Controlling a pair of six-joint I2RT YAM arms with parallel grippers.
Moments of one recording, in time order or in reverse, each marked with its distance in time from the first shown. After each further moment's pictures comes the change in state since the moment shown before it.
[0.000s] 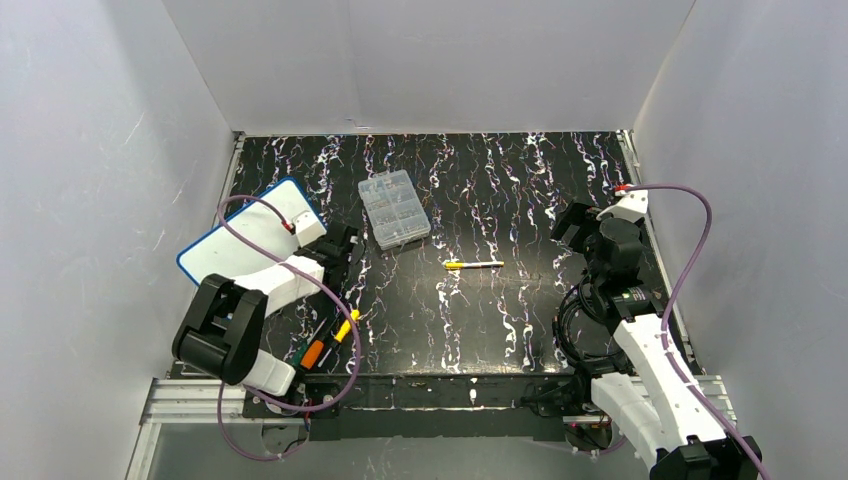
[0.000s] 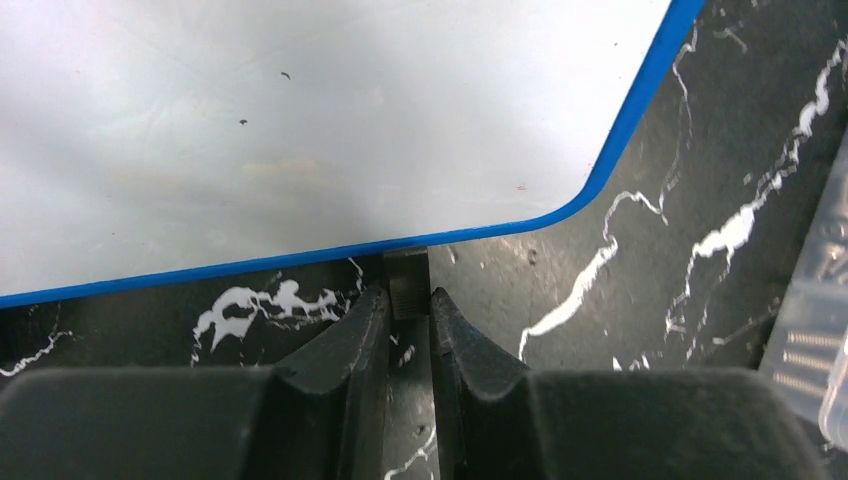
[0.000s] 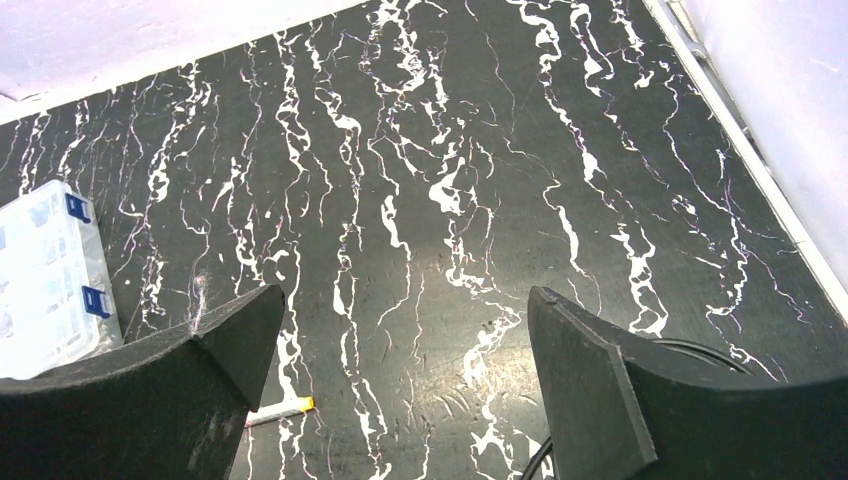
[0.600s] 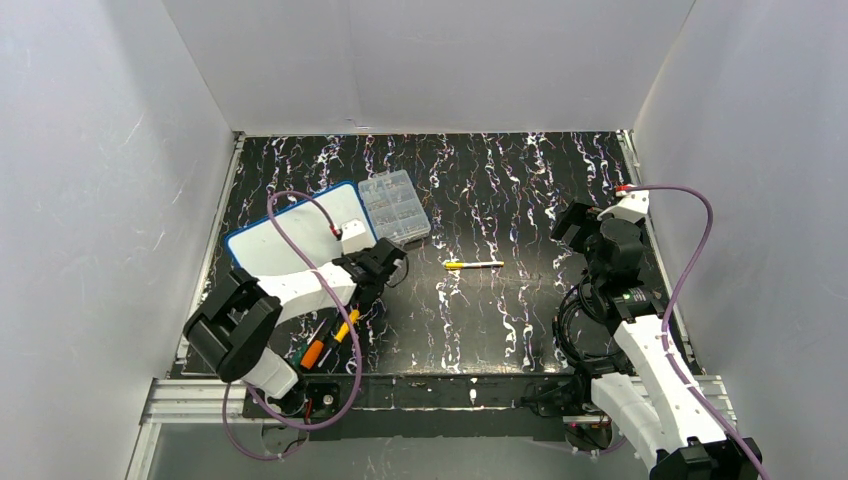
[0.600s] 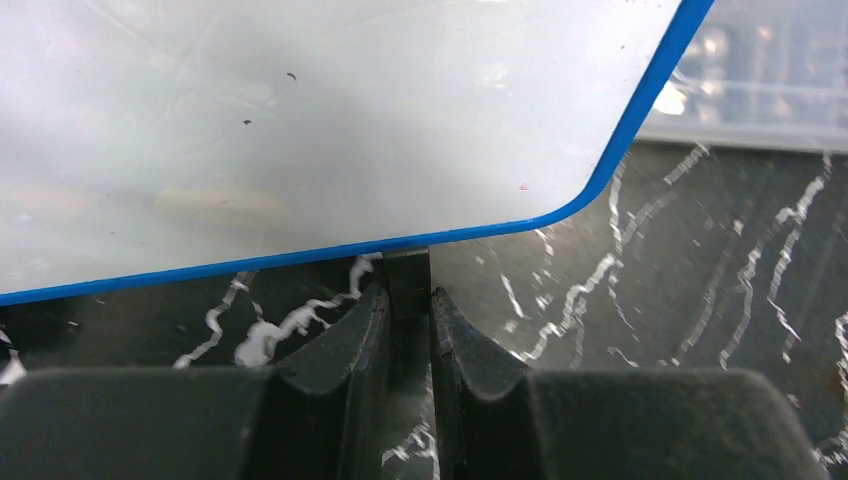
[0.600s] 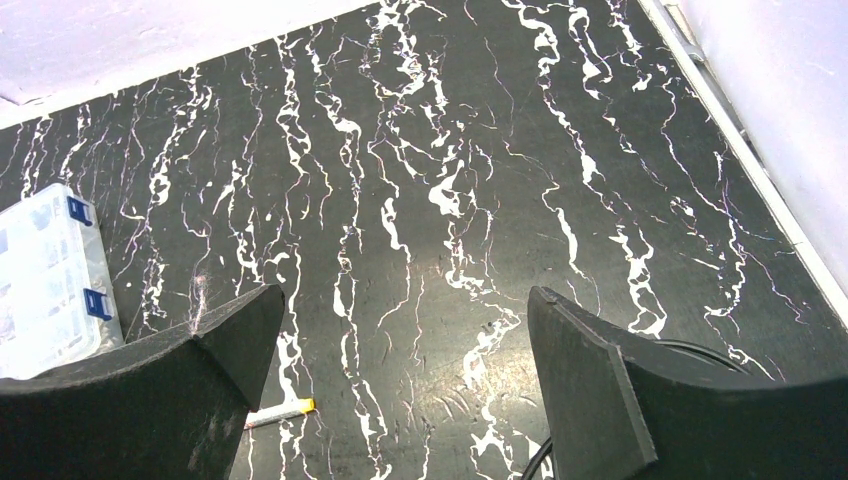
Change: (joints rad) left arm -0.325 0.027 0.040 -0.065 -0.018 -0.093; right arm 0.000 -0.008 0.000 0.000 0.003 0.000
